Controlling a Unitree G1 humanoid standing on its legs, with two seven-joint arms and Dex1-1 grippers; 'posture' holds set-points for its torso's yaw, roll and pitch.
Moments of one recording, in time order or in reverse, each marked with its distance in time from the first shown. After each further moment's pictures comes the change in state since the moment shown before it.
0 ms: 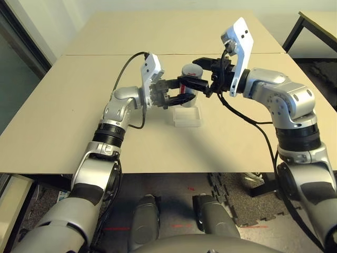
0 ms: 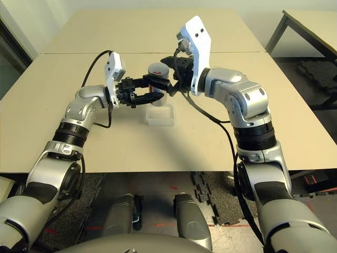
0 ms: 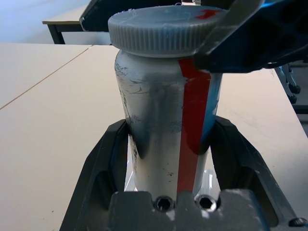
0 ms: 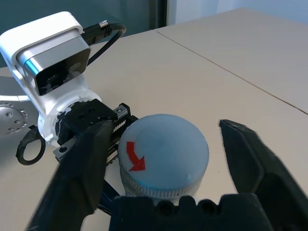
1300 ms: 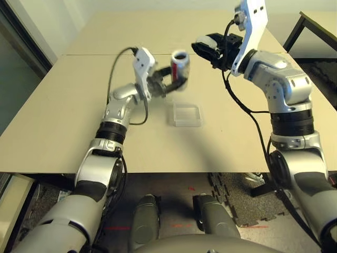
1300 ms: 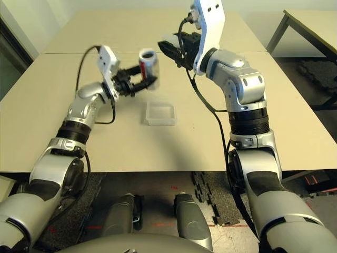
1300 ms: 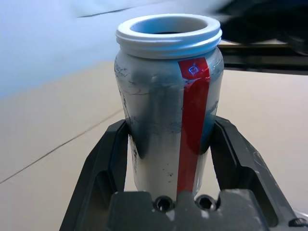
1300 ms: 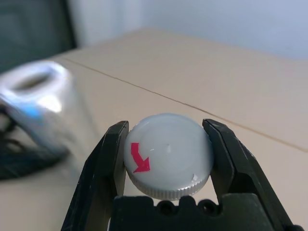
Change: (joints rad) left arm -0.054 -0.044 0.128 0.241 0.077 -0.289 0.445; right arm -0.063 0.076 -0.105 0.335 -0.191 -0.279 -0.258
